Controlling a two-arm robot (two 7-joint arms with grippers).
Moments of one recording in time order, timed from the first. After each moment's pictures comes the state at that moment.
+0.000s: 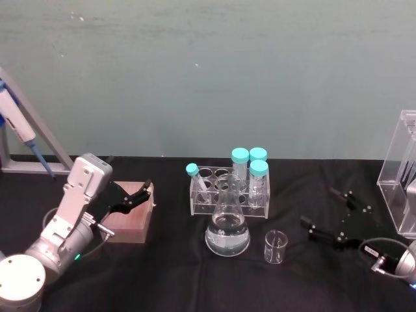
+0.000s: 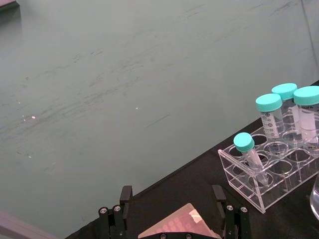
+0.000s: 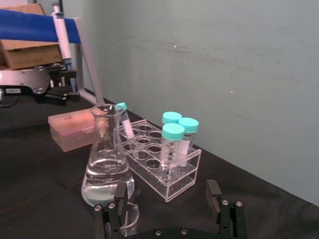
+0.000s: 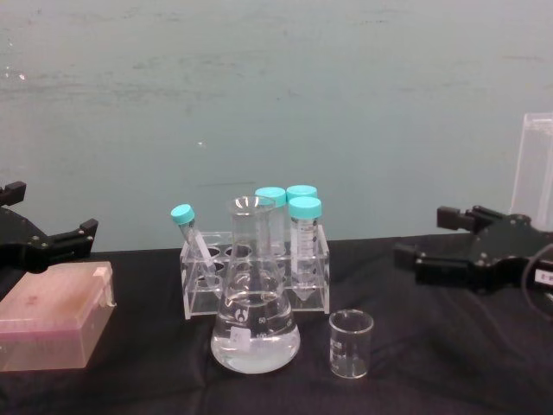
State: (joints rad) left arm -0.20 0.60 0.45 -1.41 -0.25 -0.12 0.03; right arm 0.26 0.39 -0.29 -1.28 0.33 -0.17 0.65
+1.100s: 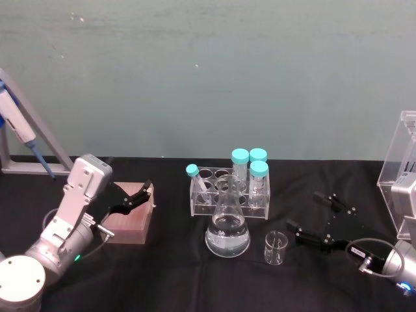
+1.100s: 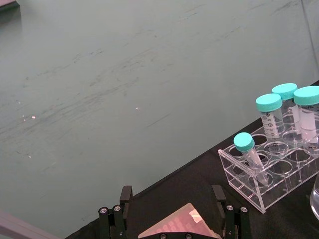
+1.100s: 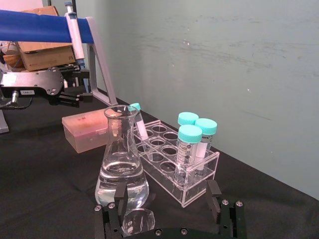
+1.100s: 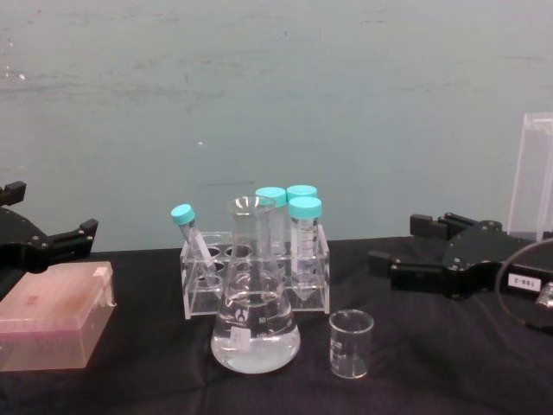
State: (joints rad) left arm -0.20 0.60 0.45 -1.41 -0.25 -0.12 0.03; right arm 0.32 0.41 -0.39 -1.23 0.39 -0.18 0.66
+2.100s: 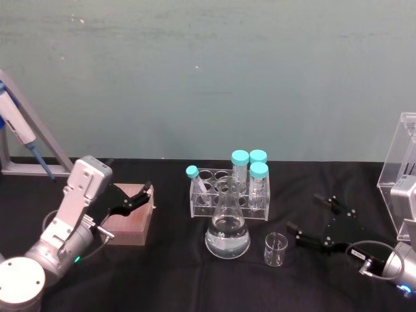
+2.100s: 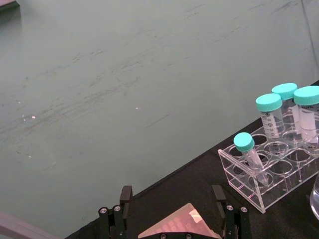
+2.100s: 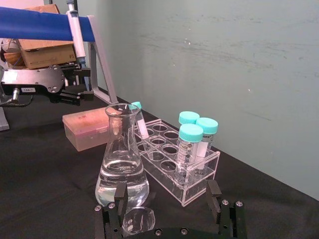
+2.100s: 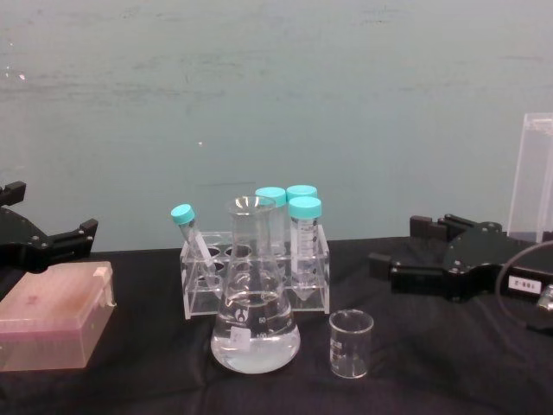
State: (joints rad) left arm -0.20 0.60 0.45 -1.41 -0.25 -0.12 0.03; right arm 0.32 0.41 -0.39 -1.23 0.38 -0.18 0.66
